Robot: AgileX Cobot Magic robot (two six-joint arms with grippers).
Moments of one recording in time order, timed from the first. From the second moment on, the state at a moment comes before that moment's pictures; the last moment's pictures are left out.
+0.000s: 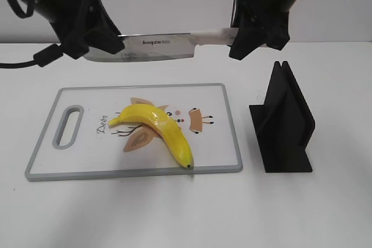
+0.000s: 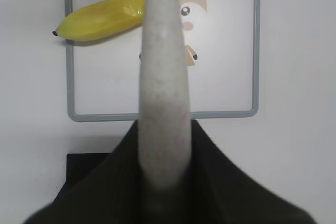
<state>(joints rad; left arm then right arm) -0.40 1.64 -1.37 -0.52 0.89 1.34 0.42 1.91 -1.70 0.34 1.17 -1.28</state>
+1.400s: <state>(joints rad) -0.16 1.42 -1.51 -0.13 1.22 0.19 0.43 1.64 -1.56 0.29 1.22 -0.28</state>
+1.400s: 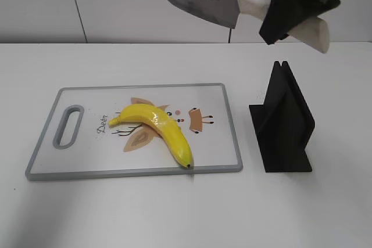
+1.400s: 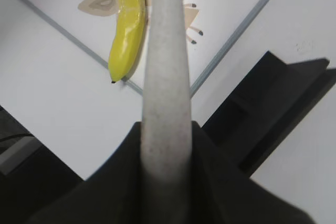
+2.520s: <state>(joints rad) -0.16 0.35 -0.56 -0.07 1.12 0.13 0.43 1.29 -0.94 0.01 0.83 0.44</state>
